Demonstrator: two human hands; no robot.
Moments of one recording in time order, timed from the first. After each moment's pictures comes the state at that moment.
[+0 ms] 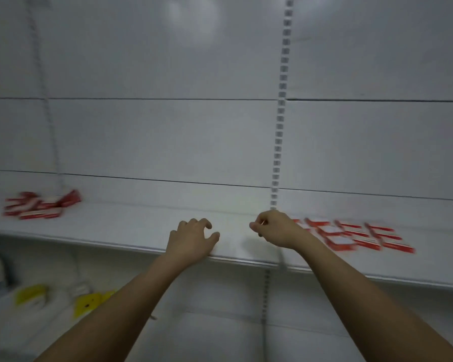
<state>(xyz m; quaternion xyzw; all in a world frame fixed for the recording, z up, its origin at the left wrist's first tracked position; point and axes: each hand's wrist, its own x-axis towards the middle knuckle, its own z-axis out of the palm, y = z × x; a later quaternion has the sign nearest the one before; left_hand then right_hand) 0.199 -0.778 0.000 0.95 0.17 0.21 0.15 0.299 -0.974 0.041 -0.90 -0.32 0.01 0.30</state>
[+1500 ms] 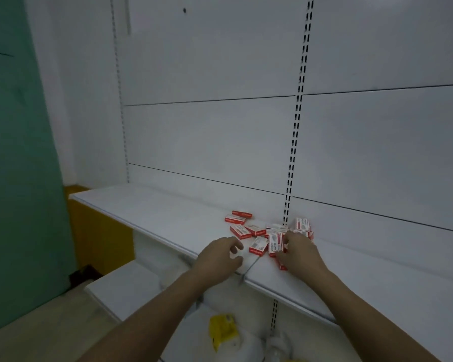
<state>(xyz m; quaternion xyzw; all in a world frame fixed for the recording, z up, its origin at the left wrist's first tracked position) 0.023 -0.076 -0.022 0.92 0.26 0.21 0.23 0.188 -0.201 -0.018 -0.85 -0.44 -0.07 0.28</state>
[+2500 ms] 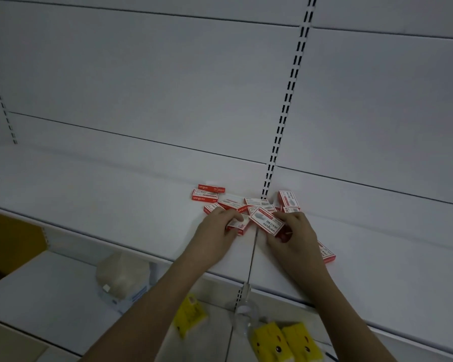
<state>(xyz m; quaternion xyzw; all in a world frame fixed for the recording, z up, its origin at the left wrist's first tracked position) 0.107 0.012 -0.064 0.91 0.07 0.27 0.32 0.184 -0.164 -0.060 -0.84 -0.33 -0.18 0.38</state>
